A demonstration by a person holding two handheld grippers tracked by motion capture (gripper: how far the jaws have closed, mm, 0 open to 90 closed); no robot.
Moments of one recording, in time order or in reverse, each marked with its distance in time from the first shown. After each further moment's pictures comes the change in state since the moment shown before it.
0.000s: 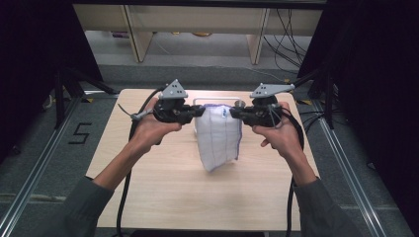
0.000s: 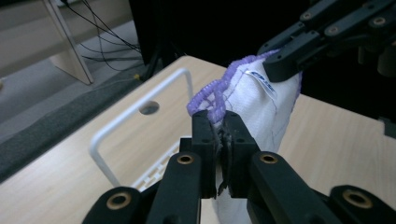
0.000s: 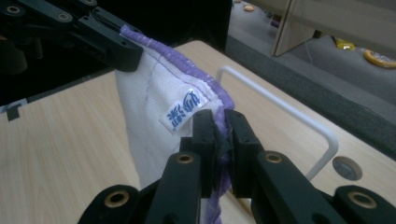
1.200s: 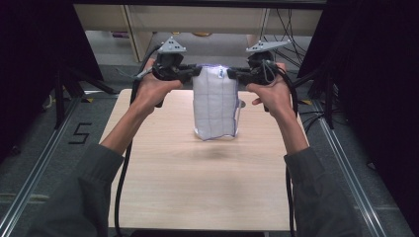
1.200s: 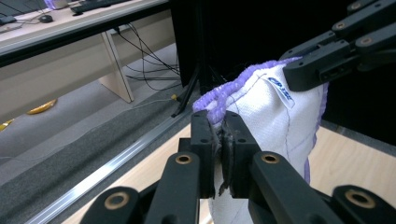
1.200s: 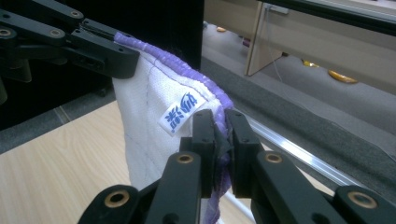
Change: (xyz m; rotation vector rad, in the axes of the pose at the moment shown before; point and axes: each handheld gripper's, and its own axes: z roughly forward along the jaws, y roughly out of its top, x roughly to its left) left arm 0.054 0.069 0.017 -0.062 0.152 0.015; right arm -0.043 0.076 0.017 -0.058 -0.095 0.041
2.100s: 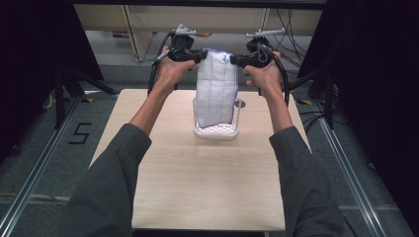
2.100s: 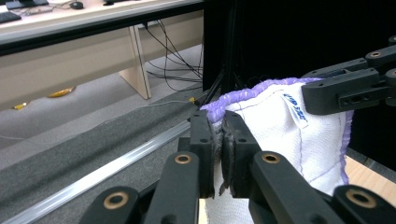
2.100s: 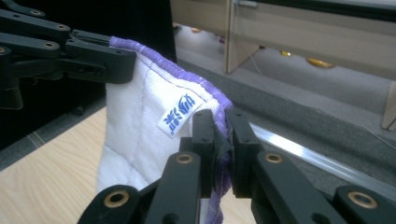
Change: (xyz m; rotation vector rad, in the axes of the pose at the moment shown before) left arm 0.041 0.004 0.072 -0.003 0.085 -0.121; right arm -0.055 0.010 0.052 0.011 -0.078 0.123
